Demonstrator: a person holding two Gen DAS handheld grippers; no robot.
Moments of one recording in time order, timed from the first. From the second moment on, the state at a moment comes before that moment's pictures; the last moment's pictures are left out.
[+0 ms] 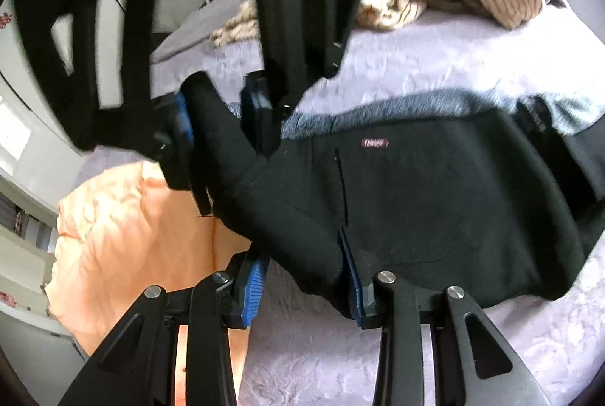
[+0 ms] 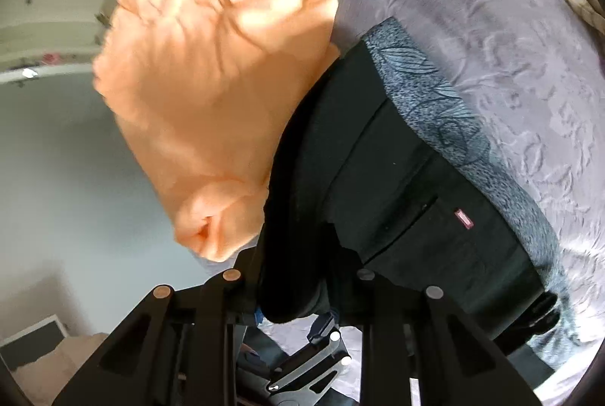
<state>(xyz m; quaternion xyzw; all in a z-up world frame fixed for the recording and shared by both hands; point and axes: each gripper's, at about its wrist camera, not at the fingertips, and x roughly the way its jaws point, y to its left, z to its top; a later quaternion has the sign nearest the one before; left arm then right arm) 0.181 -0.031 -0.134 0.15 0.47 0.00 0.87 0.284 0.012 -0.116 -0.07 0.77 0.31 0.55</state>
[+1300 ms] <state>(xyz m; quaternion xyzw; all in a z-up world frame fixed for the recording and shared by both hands) 0.132 -0.402 -0.139 0.30 0.45 -0.28 0.79 0.134 -0.527 -0.158 0.45 0.56 0.15 0.68</state>
